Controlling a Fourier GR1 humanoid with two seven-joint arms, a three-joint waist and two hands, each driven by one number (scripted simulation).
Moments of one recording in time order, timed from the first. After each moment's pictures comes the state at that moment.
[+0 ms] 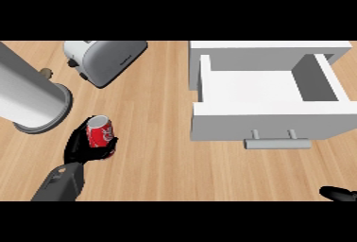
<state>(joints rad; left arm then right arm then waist) -0.44 0.19 0.32 -0.40 0.02 -0.21 -0.70 0.08 -0.11 -0.31 -2.21 -0.11 0.09 0.30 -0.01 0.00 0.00</state>
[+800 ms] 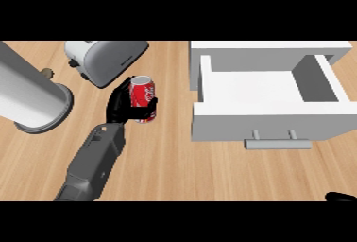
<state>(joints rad) -0.70 0.02 0.25 -0.49 0.06 0.00 -0.52 0.10 -0.10 -0.33 -2.25 -0.10 0.10 0.29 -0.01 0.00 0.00</state>
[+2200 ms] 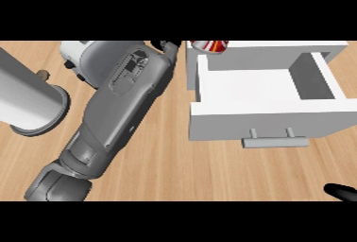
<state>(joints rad) -1.23 0.00 -0.10 -0.80 0.21 0.36 0.17 0.05 -0.11 -0.32 -2.25 -0.08 0.08 0.32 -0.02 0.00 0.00</state>
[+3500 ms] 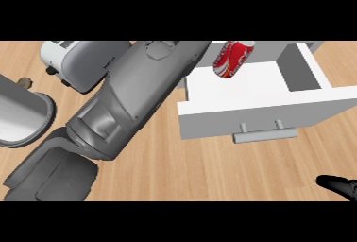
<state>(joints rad) -1.60 0.00 -0.30 -0.36 0.44 0.59 0.12 -0.04 -0.14 -0.28 -2.23 -0.07 0.07 0.37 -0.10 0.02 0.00</state>
